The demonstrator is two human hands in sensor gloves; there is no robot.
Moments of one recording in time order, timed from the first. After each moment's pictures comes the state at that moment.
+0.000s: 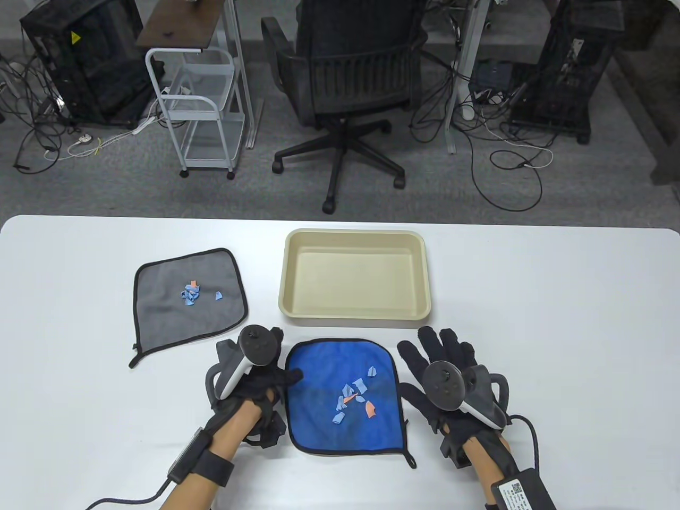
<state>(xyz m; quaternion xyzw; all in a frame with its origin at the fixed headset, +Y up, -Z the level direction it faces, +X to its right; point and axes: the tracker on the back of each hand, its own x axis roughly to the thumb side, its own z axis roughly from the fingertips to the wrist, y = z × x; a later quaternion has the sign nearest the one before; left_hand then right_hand) -0.190 -0.781 -0.350 -0.15 0.07 0.20 0.97 0.154 -0.721 -0.293 0.11 -0.01 0.99 0.11</state>
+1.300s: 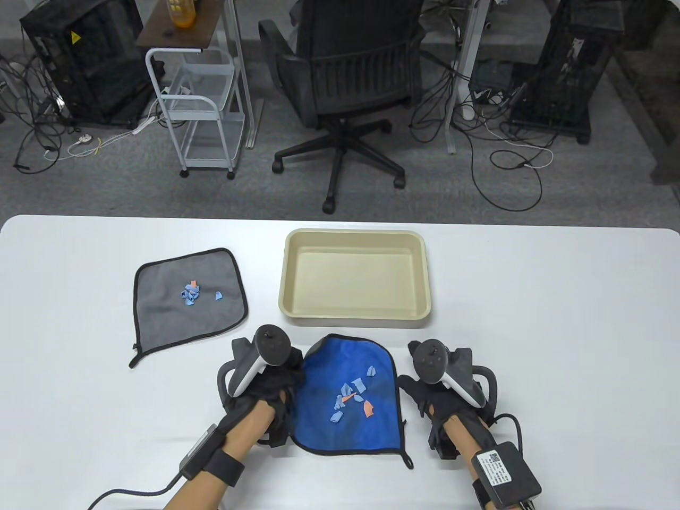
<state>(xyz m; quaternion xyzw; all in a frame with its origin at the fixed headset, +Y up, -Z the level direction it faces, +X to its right) -0.167 -0.771 -0.352 -0.15 0.03 0.20 0.97 0.145 -0.767 -0.336 0.00 0.12 0.99 0.11</state>
